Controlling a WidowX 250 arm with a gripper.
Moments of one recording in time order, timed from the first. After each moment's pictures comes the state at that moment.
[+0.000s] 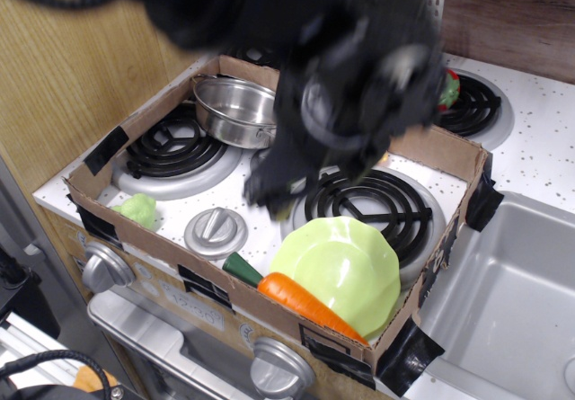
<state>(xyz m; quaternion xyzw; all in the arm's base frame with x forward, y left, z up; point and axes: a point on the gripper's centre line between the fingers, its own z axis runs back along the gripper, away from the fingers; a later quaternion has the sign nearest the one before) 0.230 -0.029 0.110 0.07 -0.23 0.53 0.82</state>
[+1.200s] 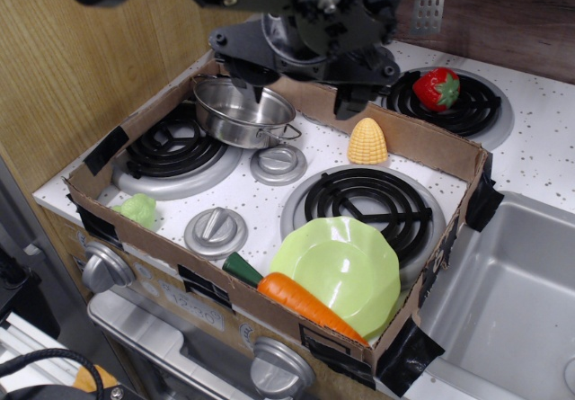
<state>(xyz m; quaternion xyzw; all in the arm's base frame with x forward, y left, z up) 0.260 -0.005 0.145 0.13 -0.33 0.16 0.92</state>
